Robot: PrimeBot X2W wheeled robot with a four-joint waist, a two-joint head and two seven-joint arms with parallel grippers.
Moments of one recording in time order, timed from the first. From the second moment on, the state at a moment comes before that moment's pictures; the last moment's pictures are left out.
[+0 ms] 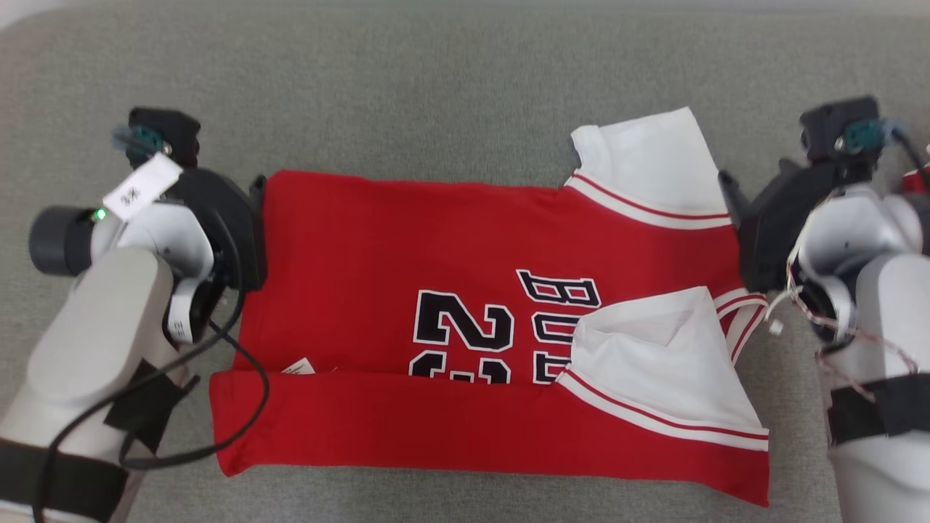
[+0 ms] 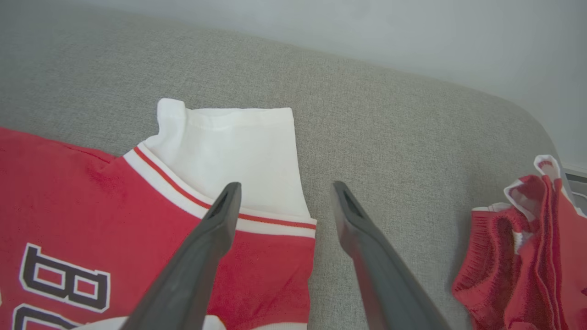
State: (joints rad) left arm -0.86 0.28 -0.53 0.61 -0.42 0.10 0.41; right arm -0.56 -0.07 -0.11 0.16 0.00 0.13 0.70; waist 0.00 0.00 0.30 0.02
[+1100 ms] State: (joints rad) left arm -1.14 0.19 -0.58 0.76 -0.41 0.12 0.58; right arm -1.07 -0.16 -0.16 0.62 -0.14 0.13 0.75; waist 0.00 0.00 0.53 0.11
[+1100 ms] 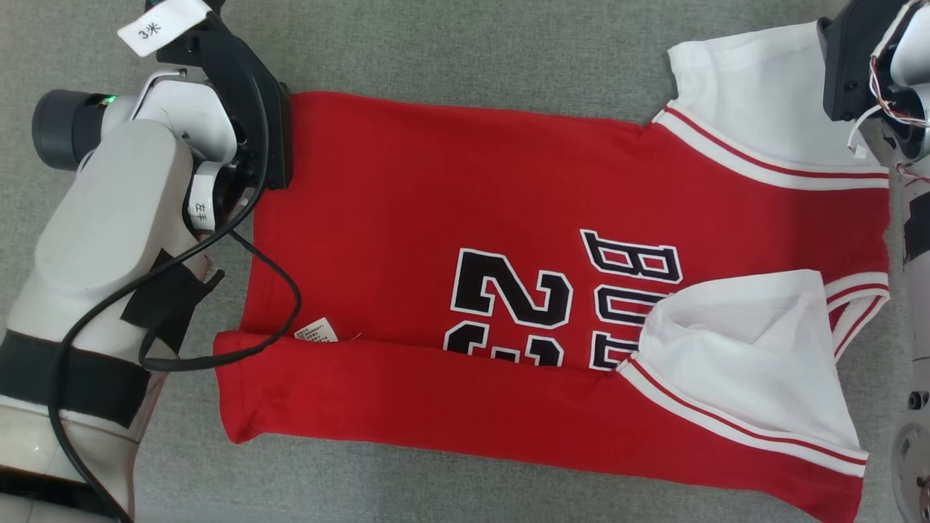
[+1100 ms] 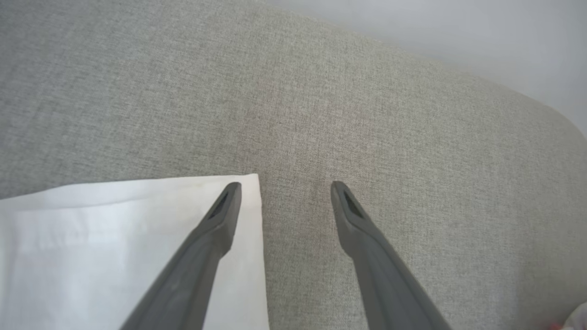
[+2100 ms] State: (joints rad) left arm -1.12 0.20 -0.58 0.59 -0.47 0.16 0.68; right arm -1.12 -0.19 -0.15 0.71 -0.14 0.13 0.74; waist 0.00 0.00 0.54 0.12
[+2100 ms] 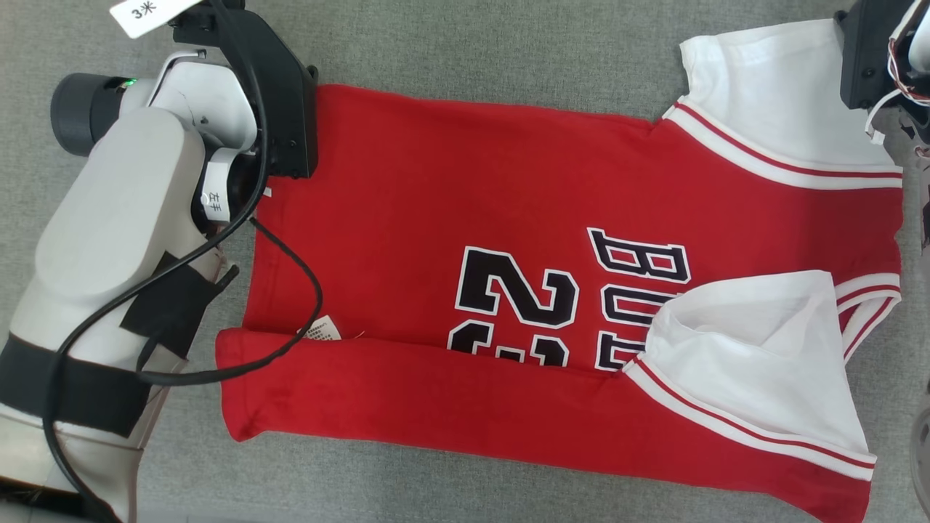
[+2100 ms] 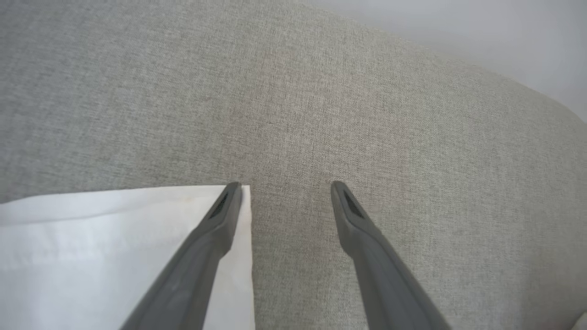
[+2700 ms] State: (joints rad) left arm -1.09 0.21 -0.59 0.55 -0.48 0.18 0.71; right arm -1.13 -0.19 -0.15 0.72 -0.15 0.13 0.73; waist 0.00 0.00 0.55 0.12
